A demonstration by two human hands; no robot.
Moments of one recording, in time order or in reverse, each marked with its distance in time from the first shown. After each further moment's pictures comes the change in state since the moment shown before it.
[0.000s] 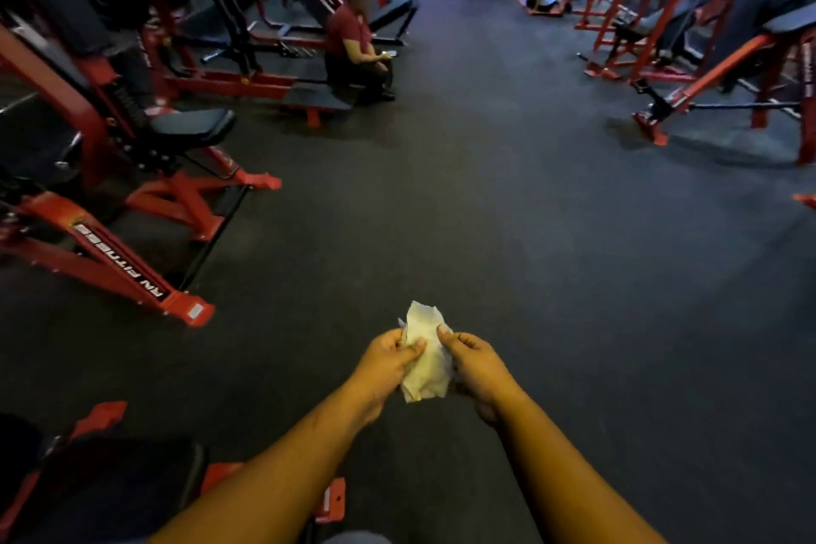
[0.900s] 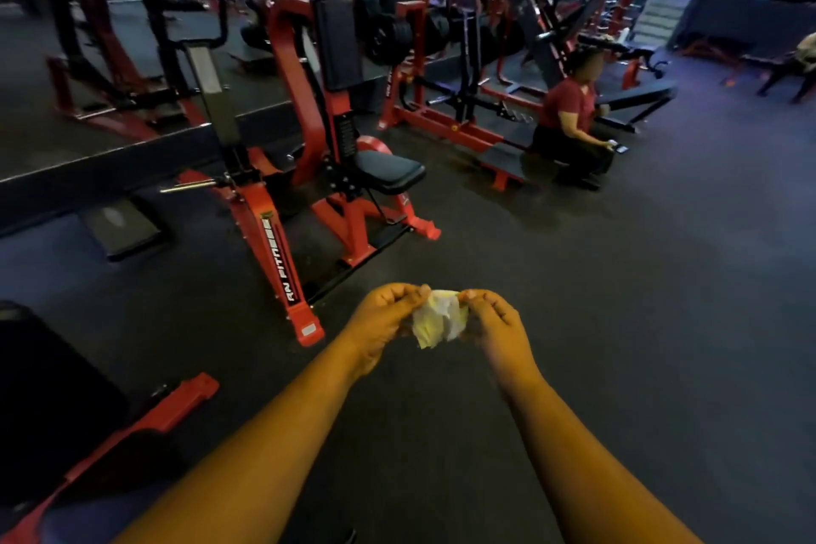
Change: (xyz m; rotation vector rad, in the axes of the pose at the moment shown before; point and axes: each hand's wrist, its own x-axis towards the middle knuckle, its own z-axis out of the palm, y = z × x) left_hand 0.215 0.229 -0.252 -0.252 0.501 0.349; right_hand 0.317 -0.276 0.216 -0.029 -0.487 -0.434
